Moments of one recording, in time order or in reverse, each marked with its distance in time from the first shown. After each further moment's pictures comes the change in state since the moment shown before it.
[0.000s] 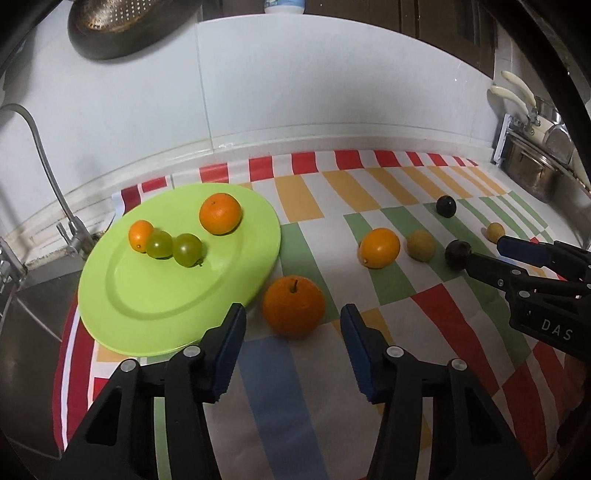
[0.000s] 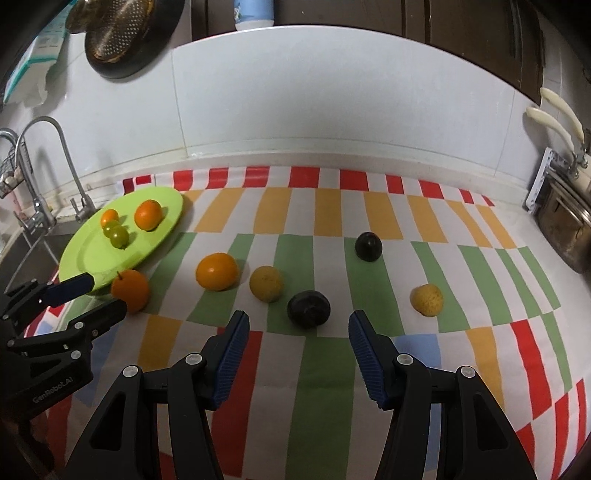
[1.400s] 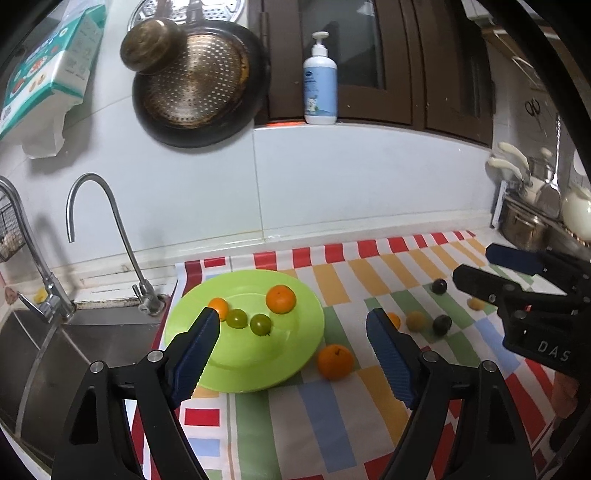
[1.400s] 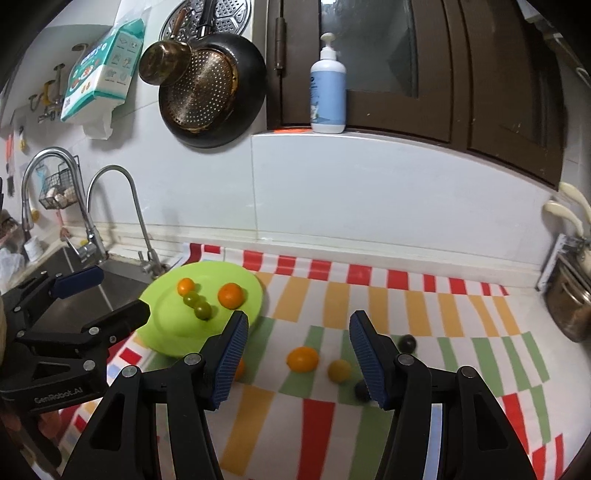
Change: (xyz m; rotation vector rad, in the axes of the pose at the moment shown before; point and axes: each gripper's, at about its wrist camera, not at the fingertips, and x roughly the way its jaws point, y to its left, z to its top) left arm -0.110 0.028 0.025 -0.025 -0.239 0.072; right arm -0.094 0.058 0.044 -0.103 -0.246 0.080
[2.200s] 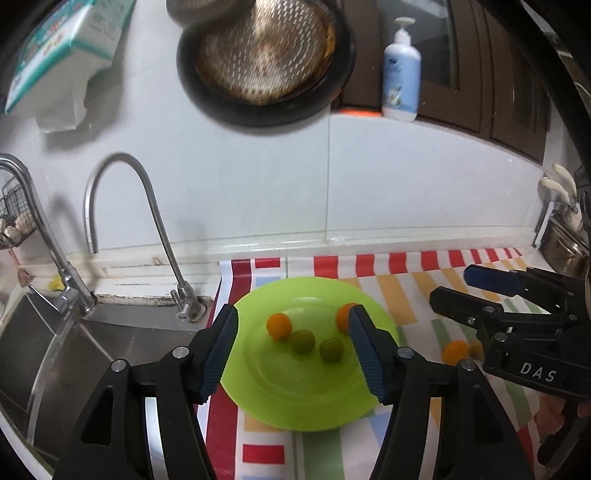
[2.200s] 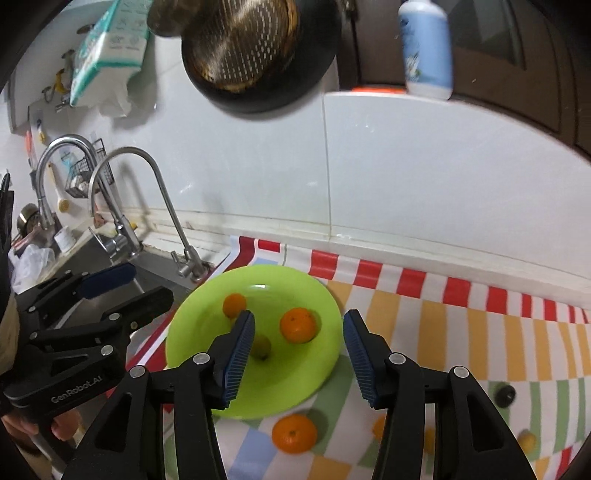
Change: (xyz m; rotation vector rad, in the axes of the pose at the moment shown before) left arm 0.039 0.075 0.030 -0.095 0.062 0.096; right arm 0.101 0.050 0.051 -0.012 0.124 0.224
